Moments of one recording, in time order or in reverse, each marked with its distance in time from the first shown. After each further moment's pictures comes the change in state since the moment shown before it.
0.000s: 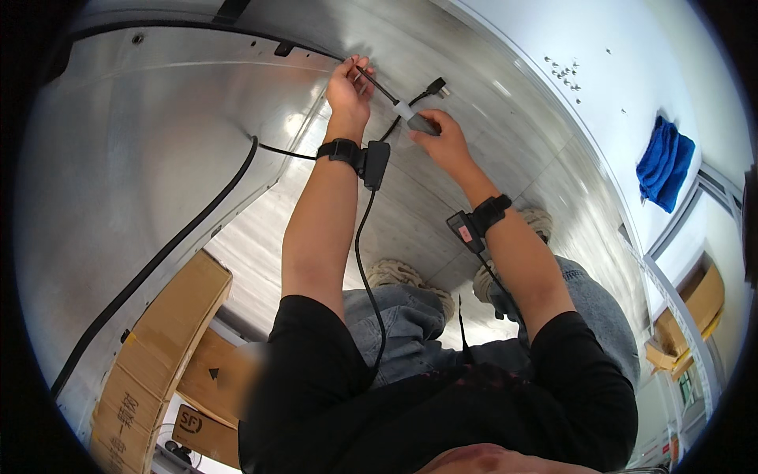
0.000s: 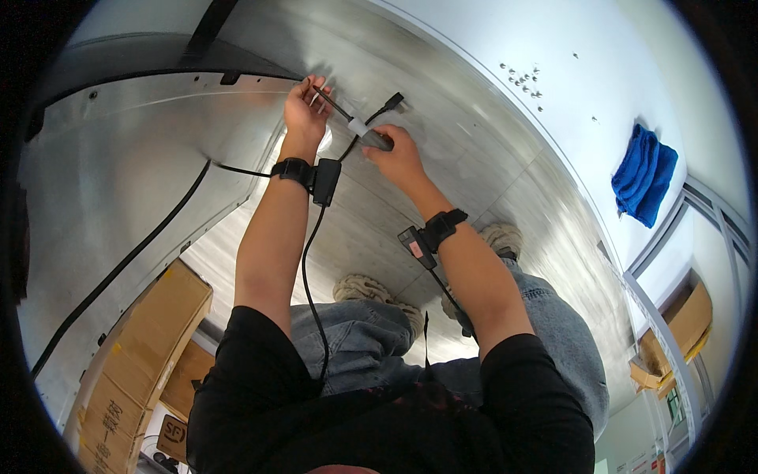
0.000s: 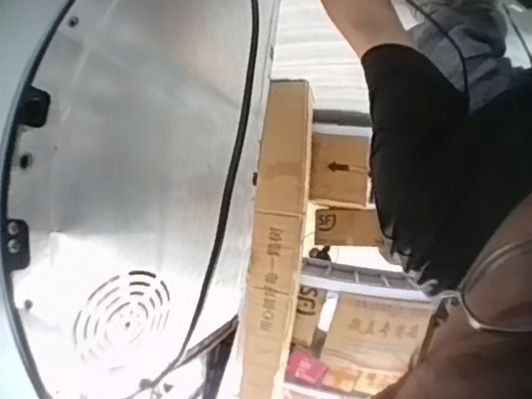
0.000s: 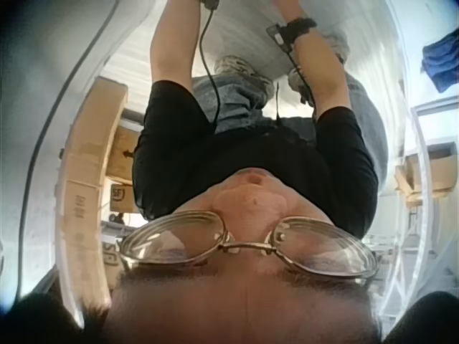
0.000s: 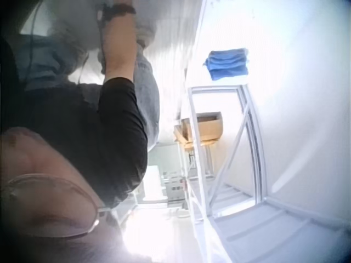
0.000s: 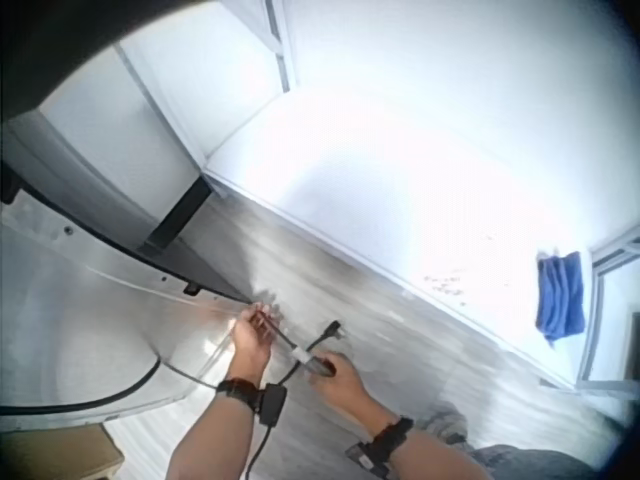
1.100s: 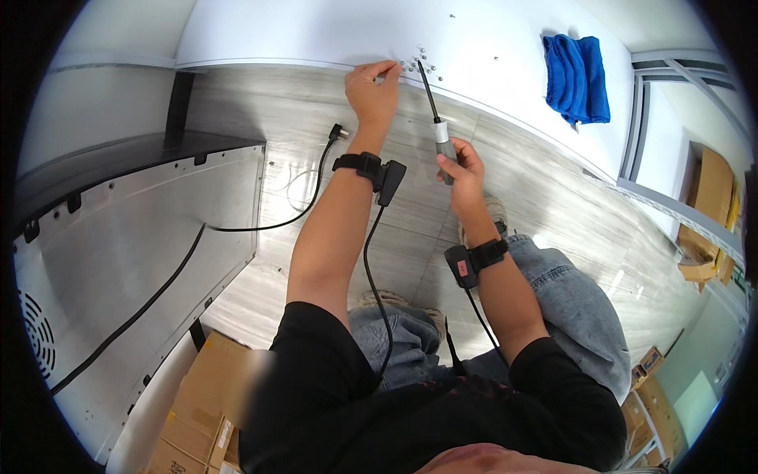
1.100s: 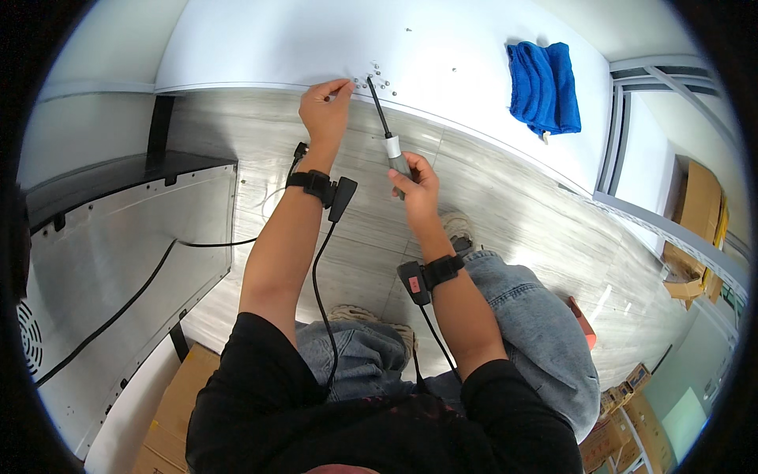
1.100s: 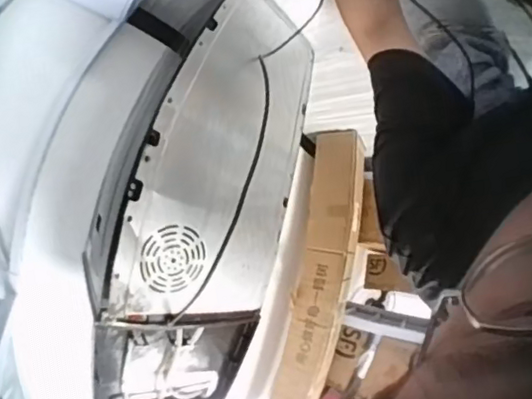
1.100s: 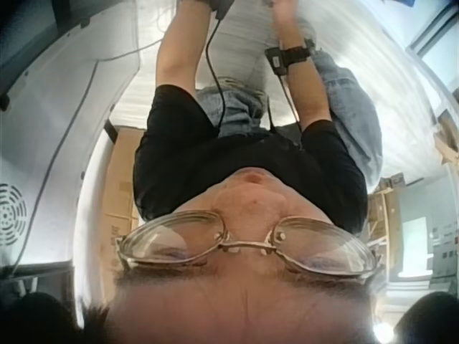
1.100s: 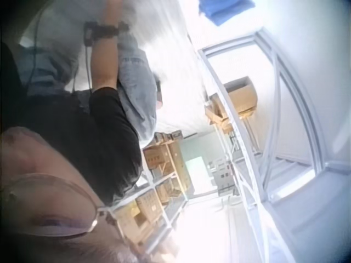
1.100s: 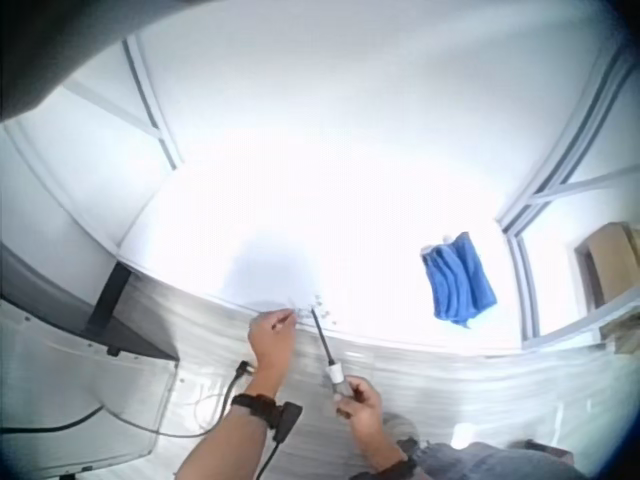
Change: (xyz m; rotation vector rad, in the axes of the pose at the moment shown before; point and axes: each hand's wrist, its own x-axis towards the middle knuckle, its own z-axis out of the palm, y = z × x) left_hand -0.096 -0.110 0.185 0.904 -0.386 1.042; right_hand -0.116 -0.016 -0.138 0.659 0.558 -0.109
